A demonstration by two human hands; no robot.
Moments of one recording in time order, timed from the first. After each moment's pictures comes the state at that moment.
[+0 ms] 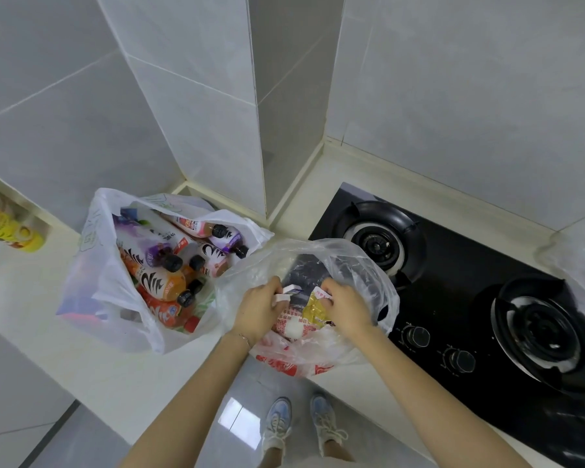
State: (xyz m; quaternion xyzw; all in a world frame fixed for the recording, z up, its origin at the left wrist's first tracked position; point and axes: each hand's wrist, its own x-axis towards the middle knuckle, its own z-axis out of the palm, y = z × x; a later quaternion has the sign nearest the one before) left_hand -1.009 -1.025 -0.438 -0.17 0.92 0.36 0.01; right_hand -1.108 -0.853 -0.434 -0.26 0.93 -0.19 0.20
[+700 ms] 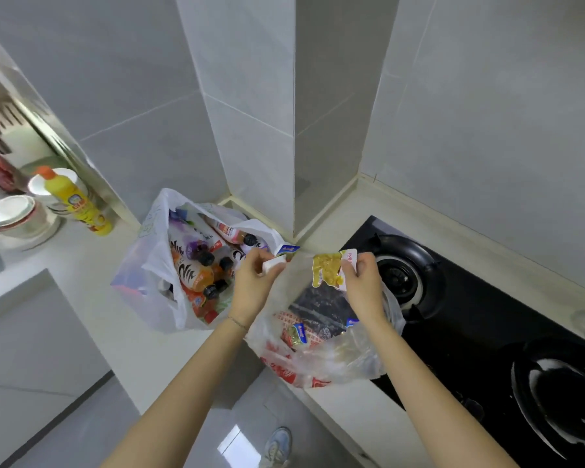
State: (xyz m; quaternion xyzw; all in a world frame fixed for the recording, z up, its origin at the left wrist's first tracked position) left_hand -1.003 -1.021 -0.342 -0.31 0.73 0.56 -0.26; right_hand -1.126 -0.870 -0.349 -0.13 0.81 -0.56 0.14
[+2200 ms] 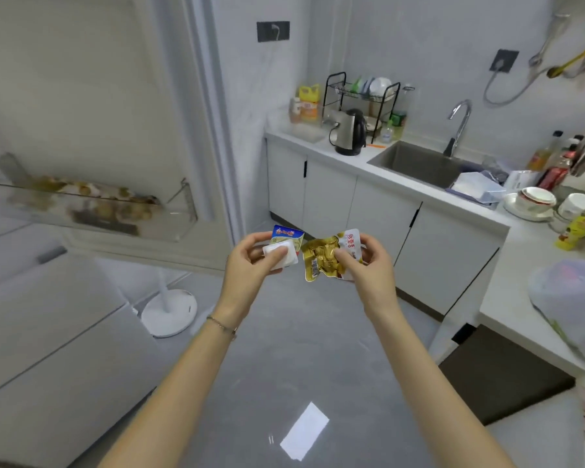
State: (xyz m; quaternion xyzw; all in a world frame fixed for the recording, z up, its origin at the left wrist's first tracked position) left_hand -0.418 -0.509 -0.219 -0.61 0.30 0.24 -0.69; right_hand -0.565 -0.629 -0.214 -0.62 0.33 -0.40 0.59
